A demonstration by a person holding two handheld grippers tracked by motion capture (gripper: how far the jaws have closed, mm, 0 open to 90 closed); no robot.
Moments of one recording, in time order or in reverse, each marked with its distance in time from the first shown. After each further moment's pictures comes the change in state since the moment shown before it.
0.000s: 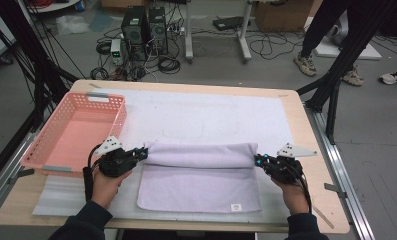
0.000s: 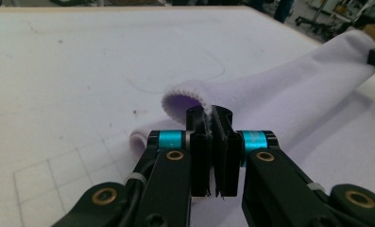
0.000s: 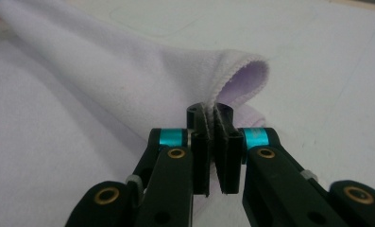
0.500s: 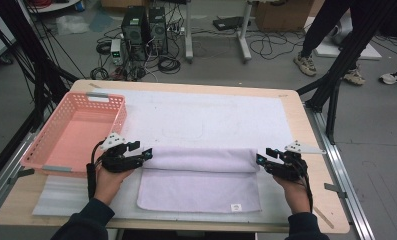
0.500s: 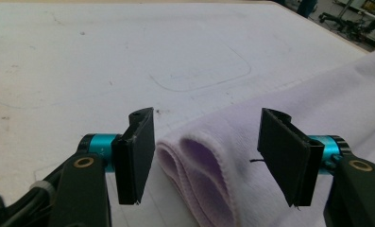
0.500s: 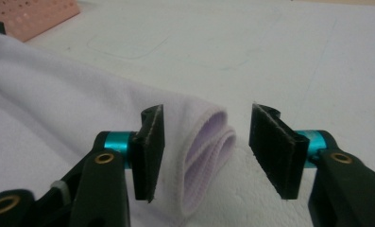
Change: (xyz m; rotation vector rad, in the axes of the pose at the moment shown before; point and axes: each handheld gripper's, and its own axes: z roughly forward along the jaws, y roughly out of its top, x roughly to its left) left arm 0.014 0.010 0.018 0.026 0.060 -0.049; right arm -0.013 0.006 -0.002 -0.053 -0.052 0.146
